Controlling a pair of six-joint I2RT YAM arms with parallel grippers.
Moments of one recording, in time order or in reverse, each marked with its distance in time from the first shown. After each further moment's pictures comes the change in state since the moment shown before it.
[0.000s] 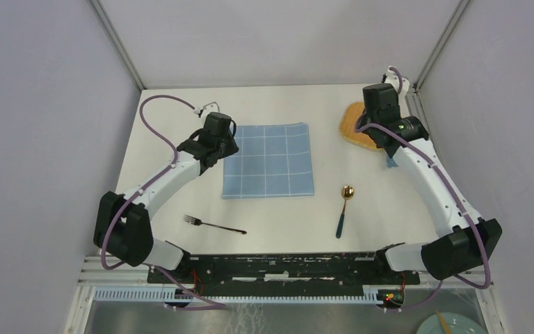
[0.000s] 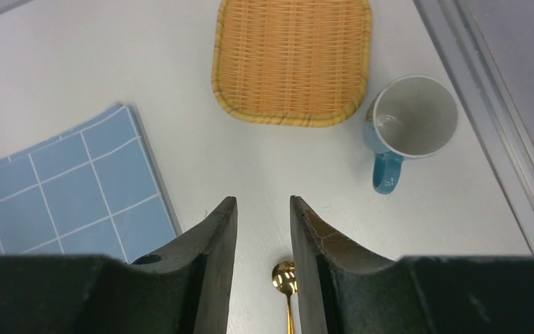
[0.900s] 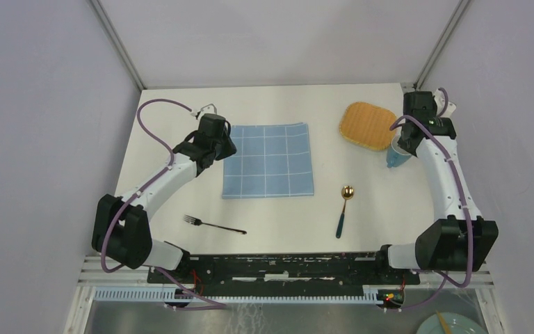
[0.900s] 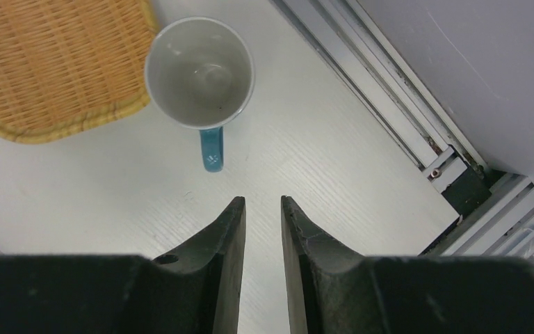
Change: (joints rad) left arm 0.040 -0.032 -0.048 0.037 0.095 0.001; right arm -0.350 0.006 -0.035 -0.237 0.025 0.053
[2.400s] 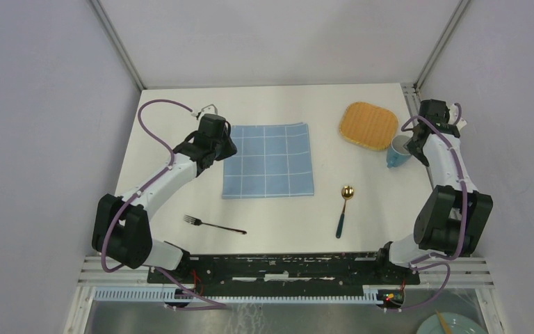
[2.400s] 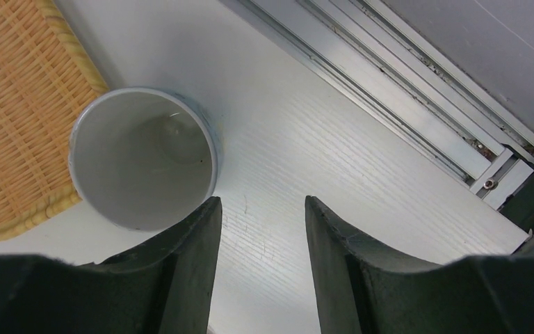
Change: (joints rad) left arm 0.002 0.002 -0.004 0.003 0.021 0.000; right arm -0.219 0.146 -0.135 0.232 -0.107 0.045
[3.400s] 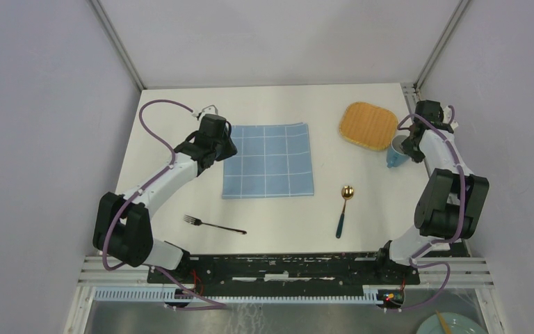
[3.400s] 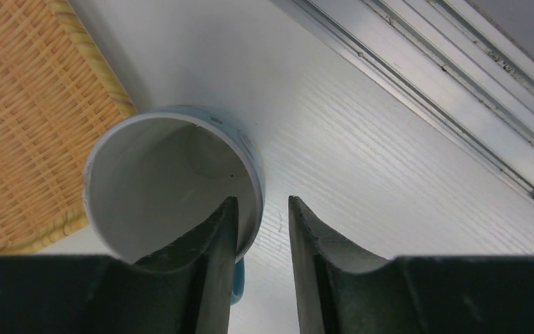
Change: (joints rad) left arm 0.000 0.012 0.000 0.000 -0.001 0.000; right arm -0.010 0.116 -0.001 0.097 -0.071 0.038
